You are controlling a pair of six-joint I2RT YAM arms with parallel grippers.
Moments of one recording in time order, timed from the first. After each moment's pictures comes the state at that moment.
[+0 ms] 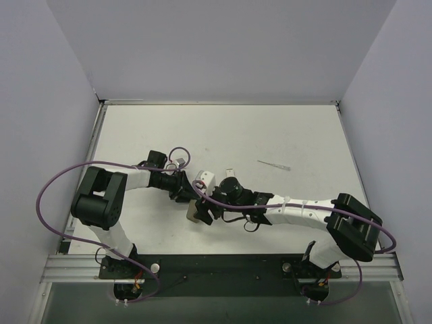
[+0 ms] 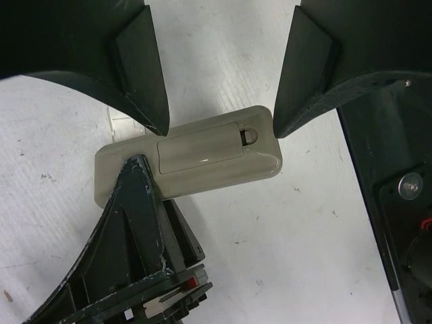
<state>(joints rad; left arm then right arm) -0.27 1.74 0.79 -0.21 0.94 -0.67 1.04 1.46 0.72 0.24 -0.20 0.08</state>
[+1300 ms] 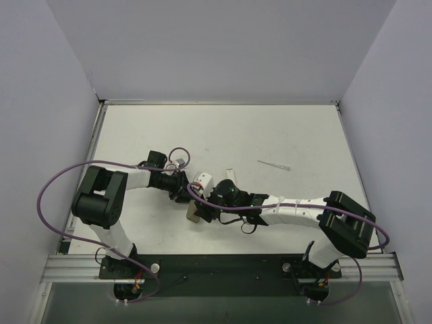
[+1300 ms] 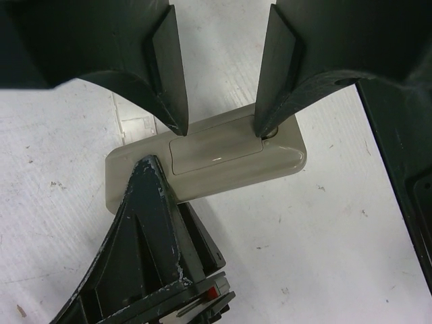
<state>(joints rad) -0.27 1.75 0.79 -0.21 0.95 -0.67 1.06 1.52 0.72 0.26 -0.11 0.07</state>
